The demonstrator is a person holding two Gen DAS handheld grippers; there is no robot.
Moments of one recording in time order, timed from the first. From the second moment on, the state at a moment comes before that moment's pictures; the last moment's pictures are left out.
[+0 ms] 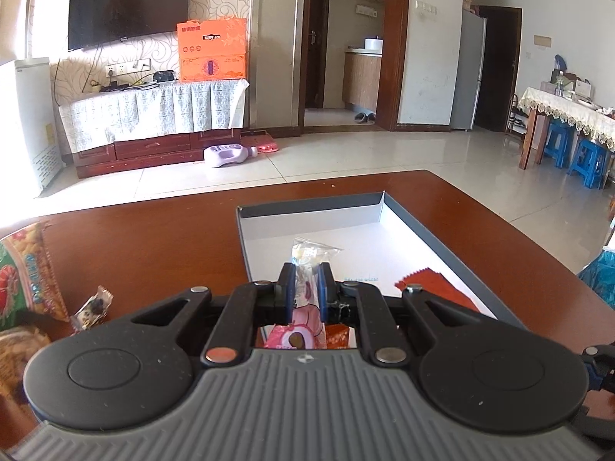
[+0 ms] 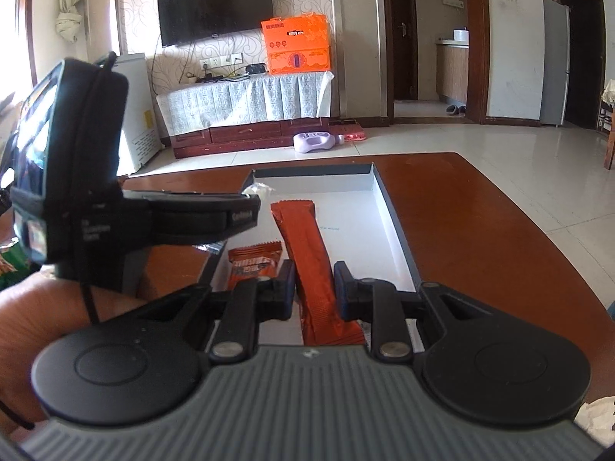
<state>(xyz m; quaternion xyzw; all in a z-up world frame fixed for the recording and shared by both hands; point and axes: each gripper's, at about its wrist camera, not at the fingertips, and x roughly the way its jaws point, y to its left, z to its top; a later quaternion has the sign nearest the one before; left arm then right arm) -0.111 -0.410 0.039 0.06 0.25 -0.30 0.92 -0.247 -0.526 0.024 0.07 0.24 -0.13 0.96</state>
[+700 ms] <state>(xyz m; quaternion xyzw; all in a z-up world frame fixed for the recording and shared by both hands) -0.088 -0.438 0.023 0.08 0.26 -0.31 0.91 -0.233 -0.518 0.014 0.05 0.28 -0.13 0.95</state>
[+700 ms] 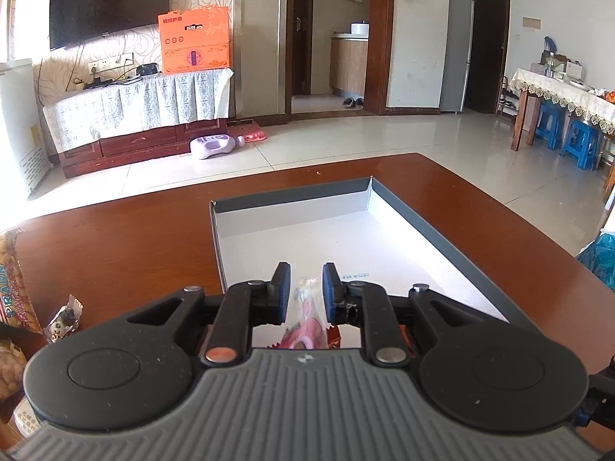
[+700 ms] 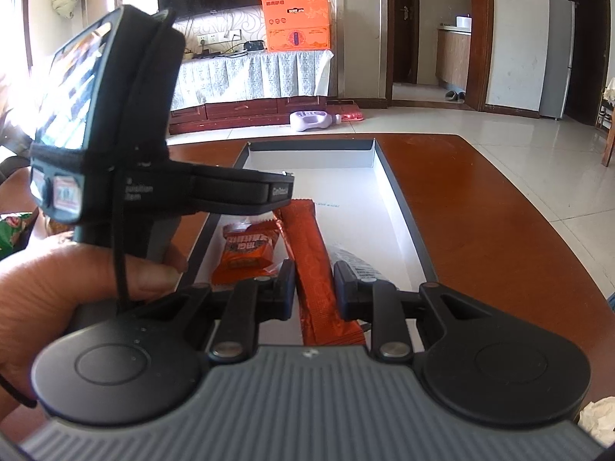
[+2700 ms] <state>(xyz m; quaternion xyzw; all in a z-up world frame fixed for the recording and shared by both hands) -0.045 -0.193 -0.001 0.10 0.28 -0.21 0.93 -0.176 -0.375 0.008 -0.04 0.27 -0.02 0.96</state>
